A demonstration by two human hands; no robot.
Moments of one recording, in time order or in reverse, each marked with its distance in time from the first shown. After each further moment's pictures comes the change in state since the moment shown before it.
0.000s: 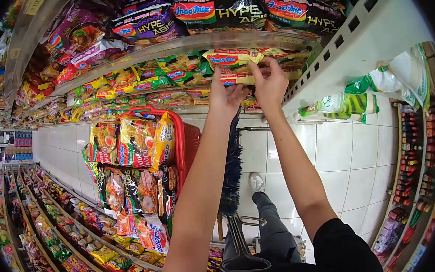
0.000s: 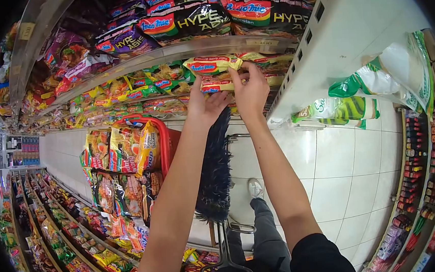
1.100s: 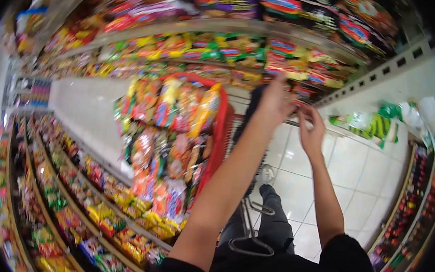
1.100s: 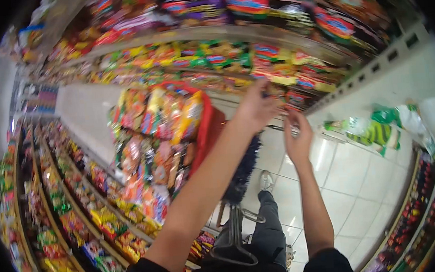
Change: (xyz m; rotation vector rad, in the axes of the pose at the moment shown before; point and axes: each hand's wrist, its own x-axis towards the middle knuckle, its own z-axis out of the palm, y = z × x) left_hand -0.036 -0.016 -0.006 0.102 0.017 -0.144; right_hand -0.085 0.019 -0.068 0.124 -0.410 0.032
